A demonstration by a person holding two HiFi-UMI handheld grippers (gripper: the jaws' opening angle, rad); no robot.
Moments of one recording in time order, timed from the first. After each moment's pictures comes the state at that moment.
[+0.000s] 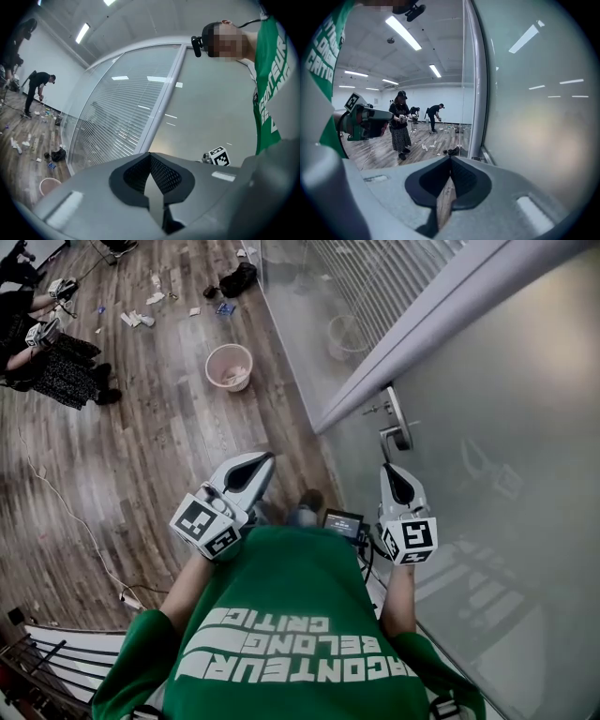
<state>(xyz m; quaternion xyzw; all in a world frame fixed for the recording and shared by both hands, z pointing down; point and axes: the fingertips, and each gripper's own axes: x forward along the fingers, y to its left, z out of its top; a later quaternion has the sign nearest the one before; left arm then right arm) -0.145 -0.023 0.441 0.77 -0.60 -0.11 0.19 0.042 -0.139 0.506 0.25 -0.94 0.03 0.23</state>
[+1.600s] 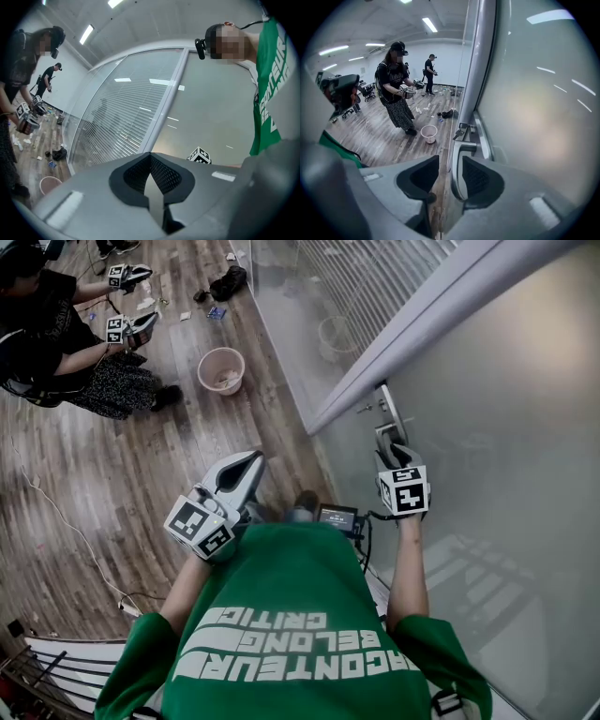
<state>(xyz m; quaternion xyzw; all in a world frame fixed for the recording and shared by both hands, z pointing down) -0.163 -0.013 0.445 0.76 -0.60 -0.13 0.19 0.051 -0.188 0.588 0.27 -0.84 0.07 0.47</state>
